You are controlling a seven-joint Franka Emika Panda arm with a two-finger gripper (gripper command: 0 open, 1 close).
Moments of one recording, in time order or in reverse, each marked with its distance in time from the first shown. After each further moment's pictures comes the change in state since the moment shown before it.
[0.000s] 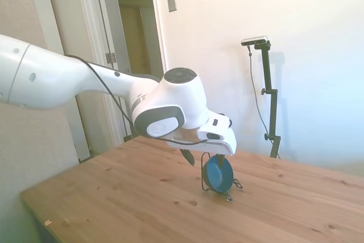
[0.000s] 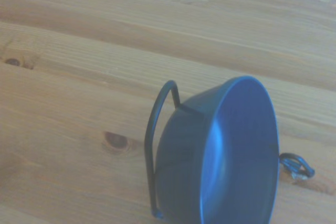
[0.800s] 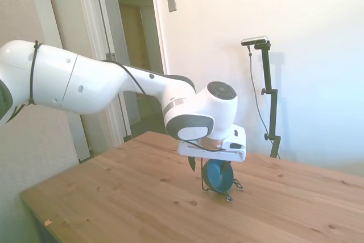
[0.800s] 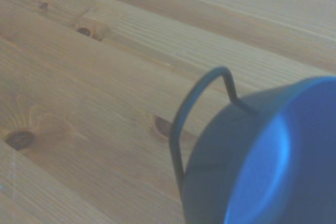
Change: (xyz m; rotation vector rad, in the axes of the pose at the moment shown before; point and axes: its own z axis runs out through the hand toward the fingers) arm 0.028 0.024 0.051 0.154 -0.206 -0.162
